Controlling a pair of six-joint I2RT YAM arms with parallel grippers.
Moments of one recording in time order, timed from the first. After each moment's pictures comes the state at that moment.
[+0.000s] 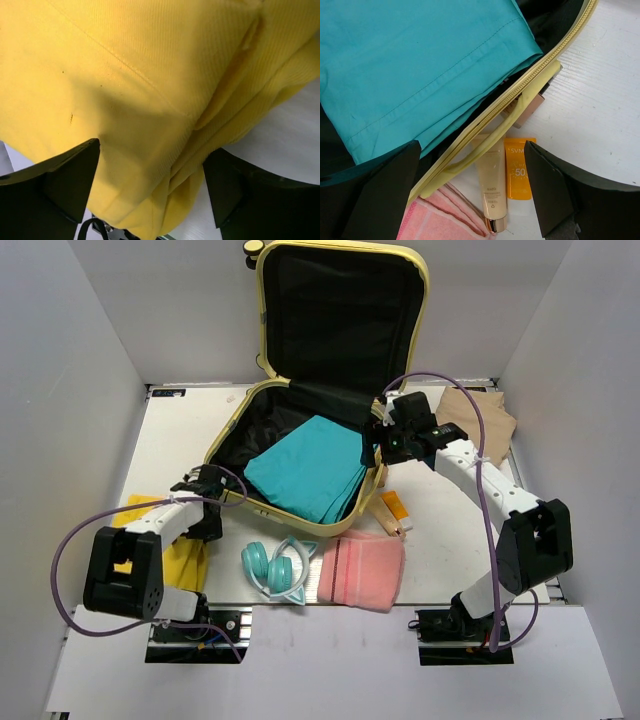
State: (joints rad) left arm -0.18 1.38 0.70 -0.71 -0.55 -0.29; right arm 0.46 1.55 1.29 -0.56 -0.12 0.16
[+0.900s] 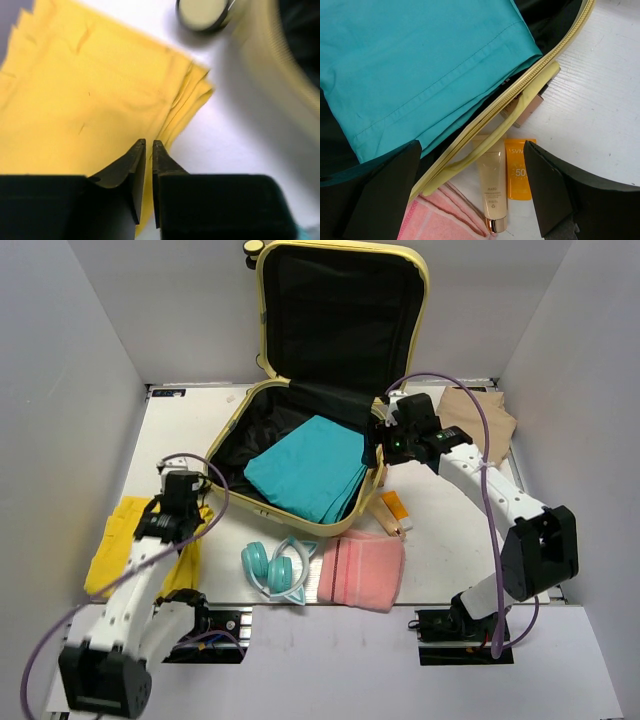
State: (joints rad) left arm -0.14 0.90 0.67 -0.68 -0.48 -0.27; right arm 0.45 1.51 1.26 -0.53 -0.13 0.16
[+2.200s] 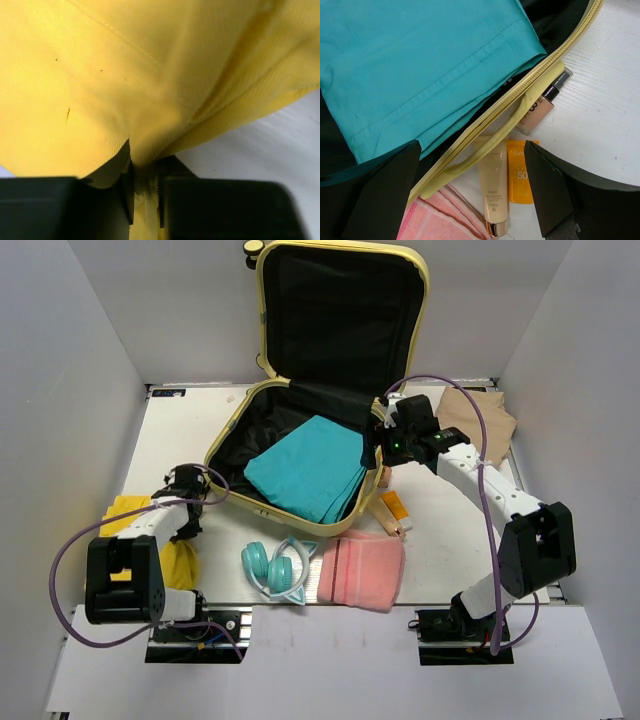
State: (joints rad) left arm 0.02 1.35 0.64 -0.56 -0.46 -0.21; right arm 0.45 1.53 1.25 -0.51 -0.15 0.15
